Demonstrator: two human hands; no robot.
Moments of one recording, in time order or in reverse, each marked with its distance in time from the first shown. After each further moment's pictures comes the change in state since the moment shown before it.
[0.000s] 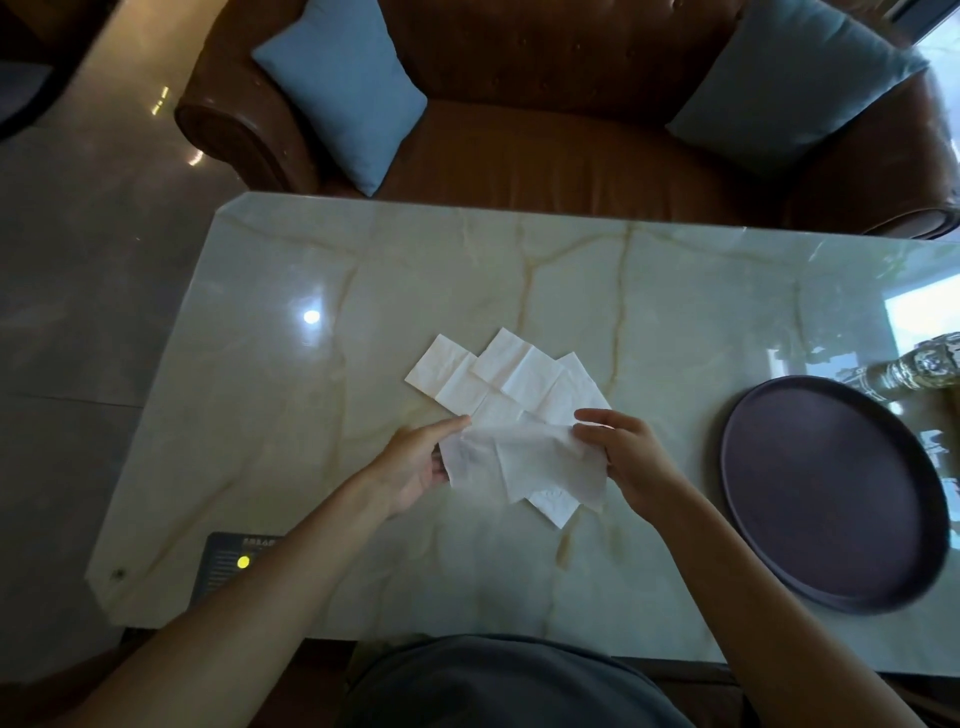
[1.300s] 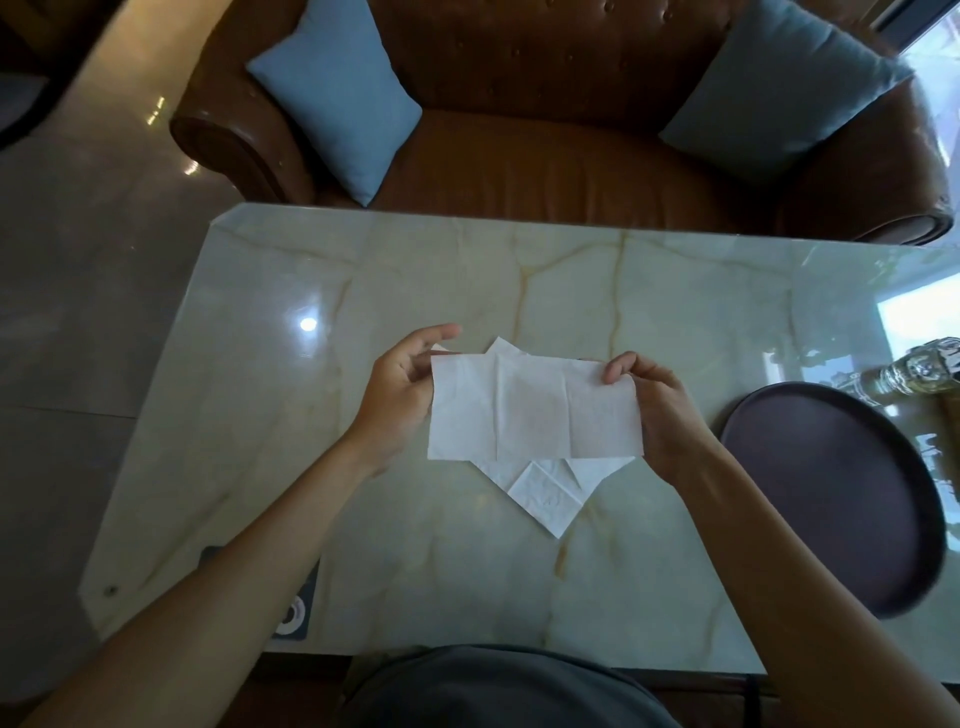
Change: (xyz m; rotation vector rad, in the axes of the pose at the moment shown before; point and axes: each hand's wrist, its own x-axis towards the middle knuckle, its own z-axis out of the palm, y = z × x) left_hand -0.031 0.073 0.018 0.259 0.026 0.648; right_hand -0.008 -0.068 -0.013 0.117 -0.168 -0.264
